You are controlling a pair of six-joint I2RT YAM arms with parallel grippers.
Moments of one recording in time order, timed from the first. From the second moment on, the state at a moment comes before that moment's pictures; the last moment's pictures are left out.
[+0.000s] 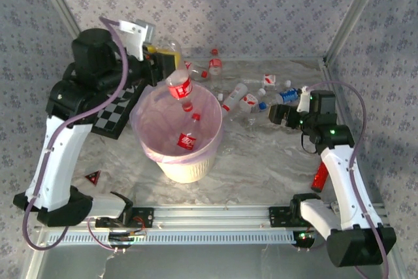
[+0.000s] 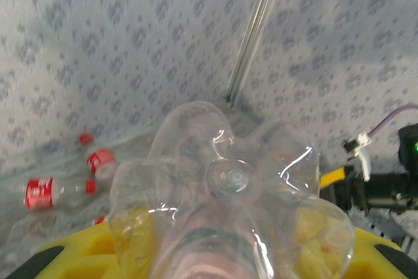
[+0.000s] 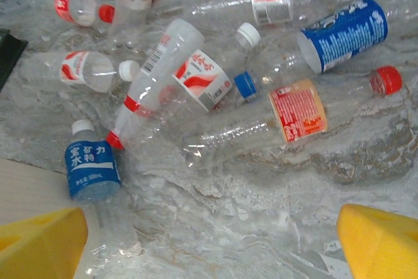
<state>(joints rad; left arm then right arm) -0.52 1.32 1.96 -0.91 0.28 -0.19 0.05 0.97 0.98 -0.73 -0.22 0.24</state>
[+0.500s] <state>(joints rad) -0.66 1.31 1.46 -0.94 0.07 -0.19 0.04 1.04 0.98 -0.73 -0.22 0.30</state>
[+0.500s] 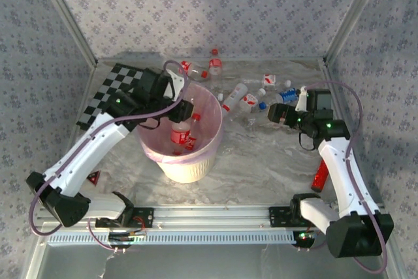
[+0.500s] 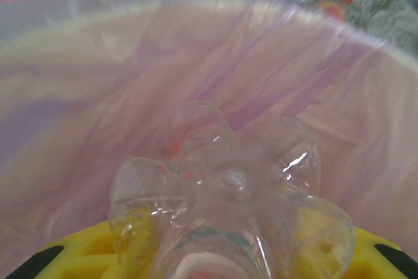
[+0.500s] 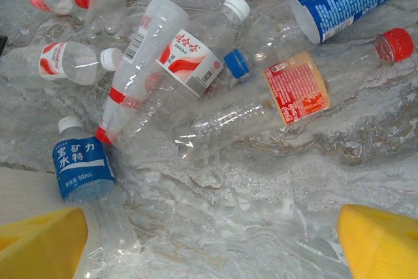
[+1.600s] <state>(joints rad) -0.67 1.36 1.27 -0.76 0.05 -0.22 0.08 1.31 0.89 -0.63 -0.07 0.86</state>
